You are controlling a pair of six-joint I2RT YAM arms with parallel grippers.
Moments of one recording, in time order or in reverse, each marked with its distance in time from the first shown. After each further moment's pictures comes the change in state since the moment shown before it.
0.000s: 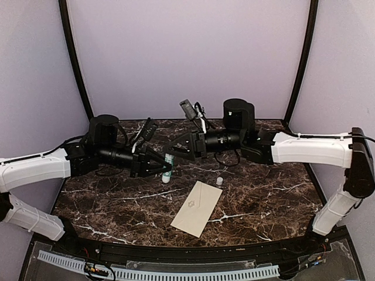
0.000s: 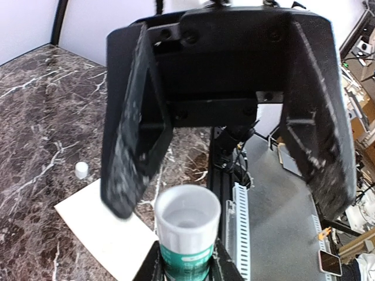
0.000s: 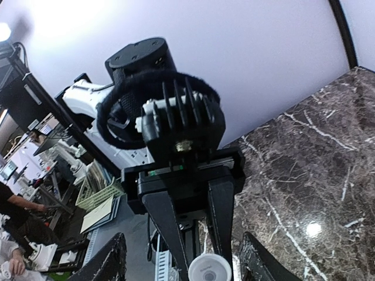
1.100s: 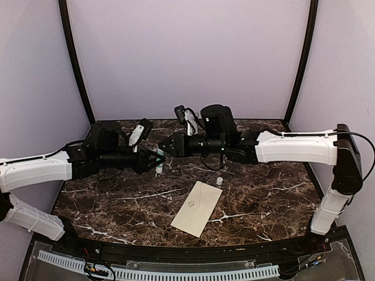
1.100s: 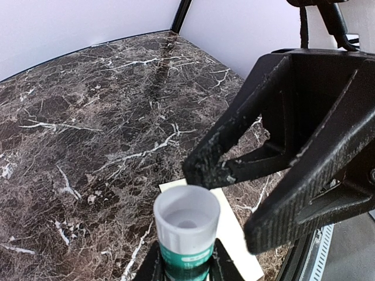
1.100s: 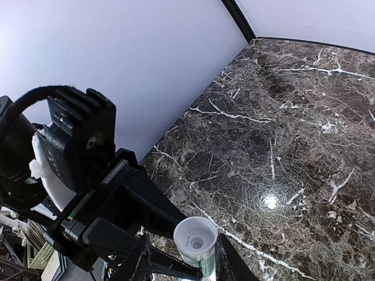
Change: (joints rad) left arm -0.001 0.002 -0.047 -0.039 -0.507 -0.029; right arm 0.061 0.118 0.125 -0.208 0.506 0.067
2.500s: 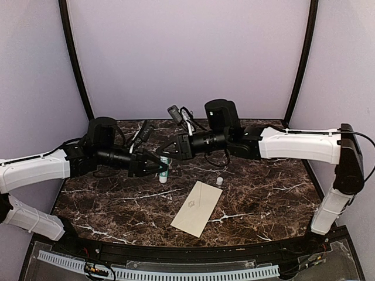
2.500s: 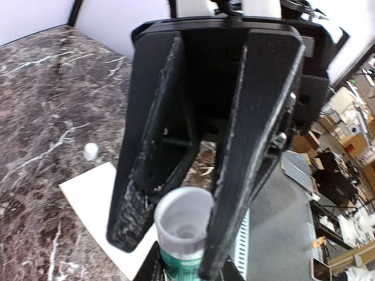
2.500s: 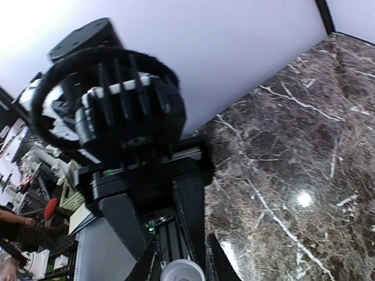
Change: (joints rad) left arm 0.042 -0.012 0.006 0.014 0.466 -0.023; right arm -0.025 -0.008 0.030 -0.025 -0.332 -0.103
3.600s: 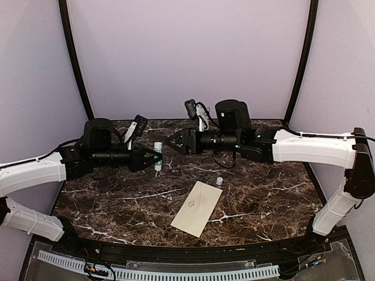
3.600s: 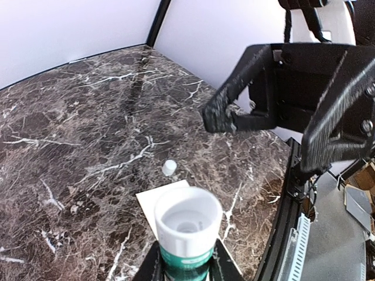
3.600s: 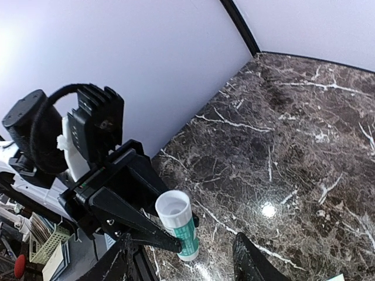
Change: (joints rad) left arm -0.016 -0.063 -0.020 0.003 -0.338 0.010; right arm 0.003 -0.142 -0.102 0.000 0.303 0.063
